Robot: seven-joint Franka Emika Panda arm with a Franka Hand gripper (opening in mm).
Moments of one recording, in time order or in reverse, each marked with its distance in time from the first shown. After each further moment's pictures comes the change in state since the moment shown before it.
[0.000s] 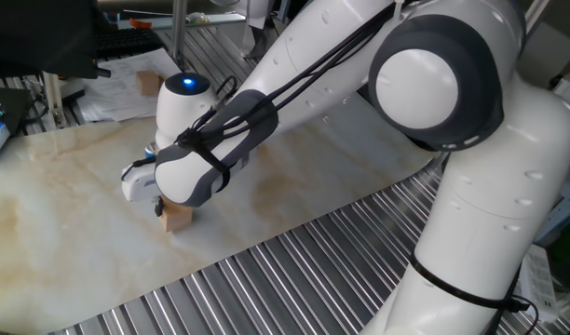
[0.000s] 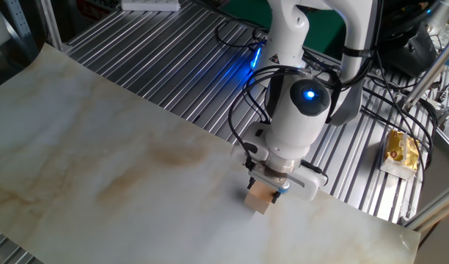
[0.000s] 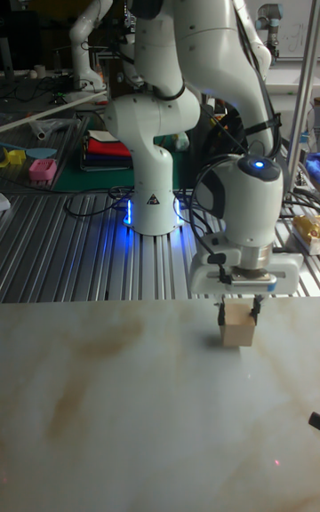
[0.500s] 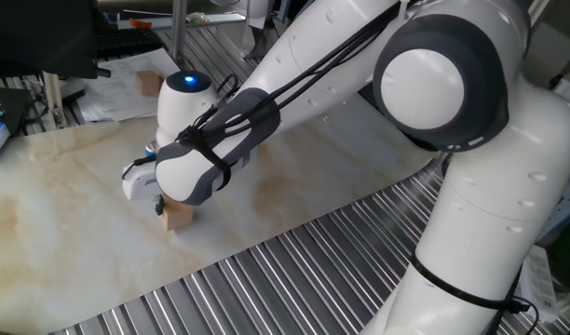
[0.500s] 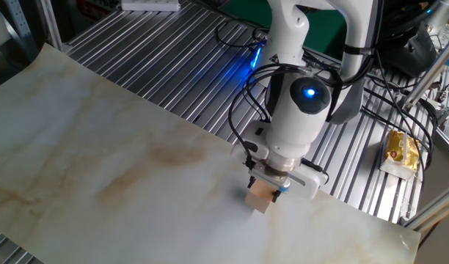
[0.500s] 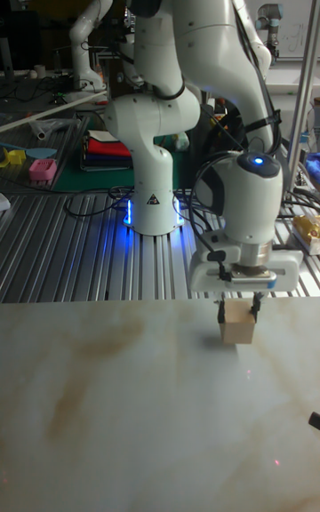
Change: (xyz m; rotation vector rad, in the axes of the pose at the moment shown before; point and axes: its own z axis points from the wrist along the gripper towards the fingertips) arm 0.000 -0.001 -0.004 -0.002 0.000 -0.007
